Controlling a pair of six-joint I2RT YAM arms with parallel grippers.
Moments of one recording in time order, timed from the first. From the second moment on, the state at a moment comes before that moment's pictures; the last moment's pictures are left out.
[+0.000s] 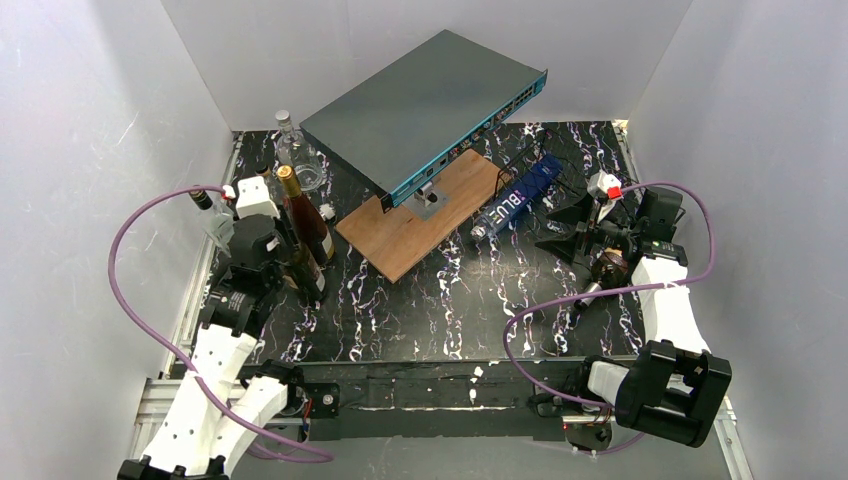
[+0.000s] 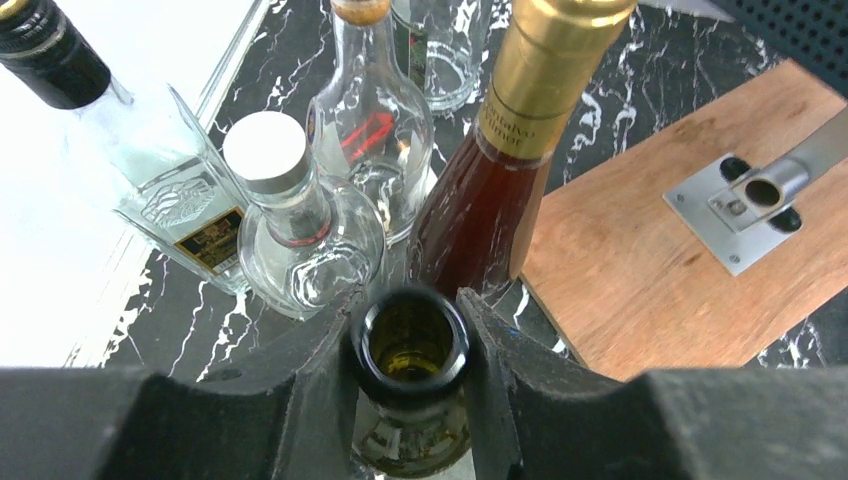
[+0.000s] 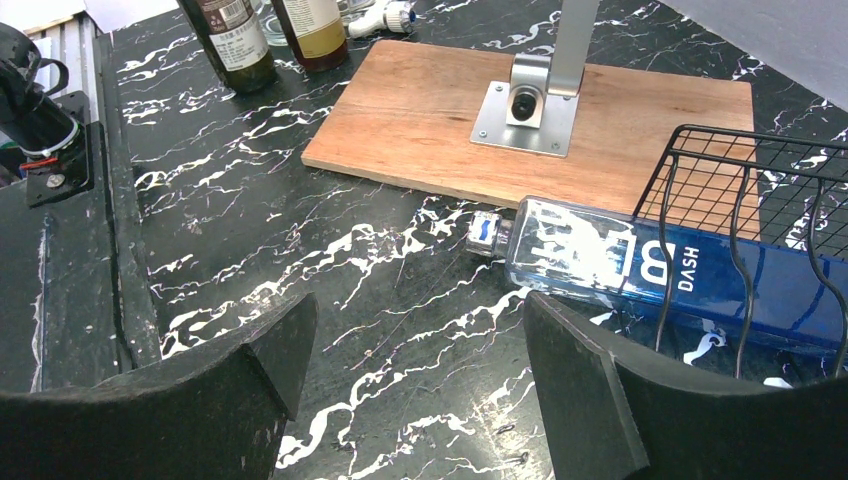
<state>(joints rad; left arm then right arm) -0.25 0.73 0.84 -0.47 -0.46 -0.19 -0.24 1.14 0.80 -0.27 -1.37 -0.52</state>
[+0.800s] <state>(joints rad) -0.23 0.60 0.95 -0.57 -0.27 -0.23 -0.25 1.14 0.79 -0.27 -1.37 -0.52</state>
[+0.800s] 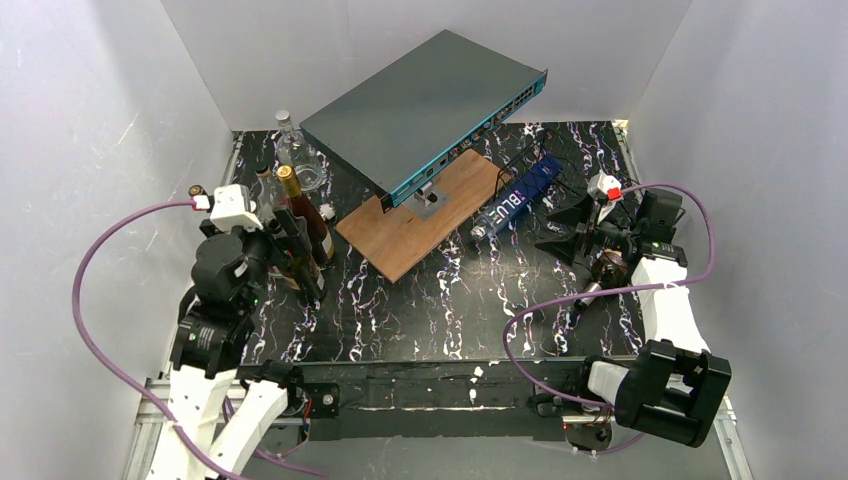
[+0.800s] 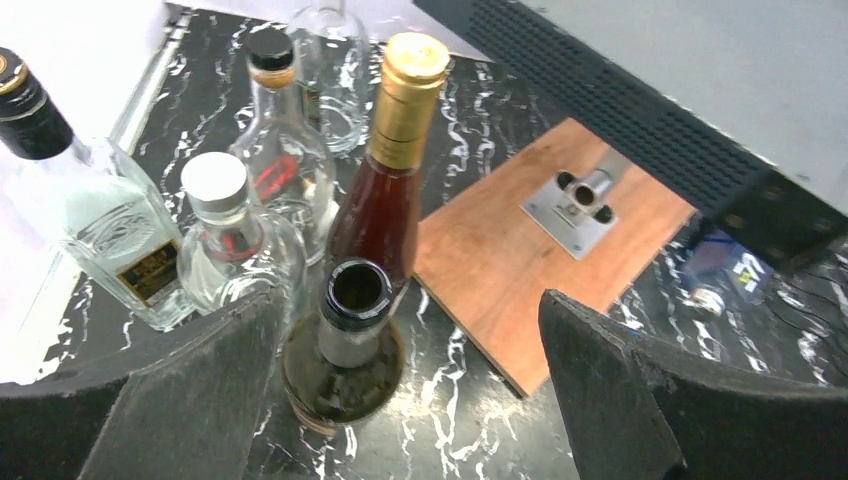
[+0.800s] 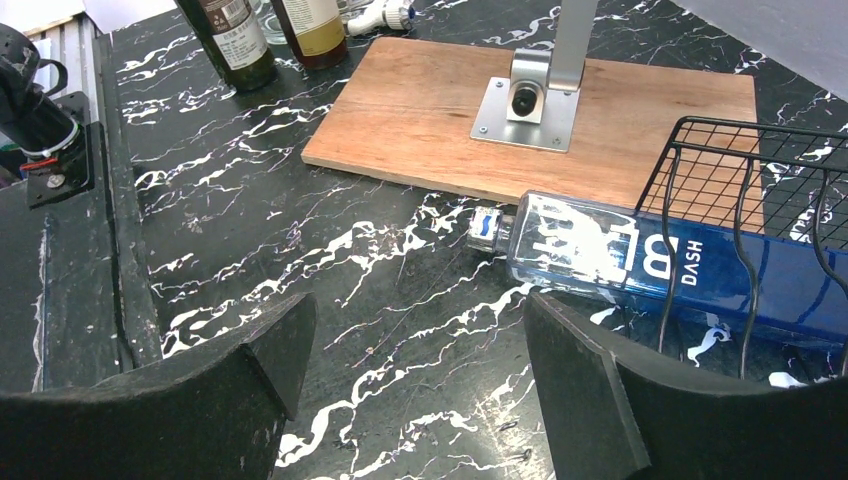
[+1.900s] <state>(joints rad) -0.53 0.61 0.87 -0.65 0.52 -0.45 -0.24 1.29 0.92 -0.67 -1.37 -0.99</state>
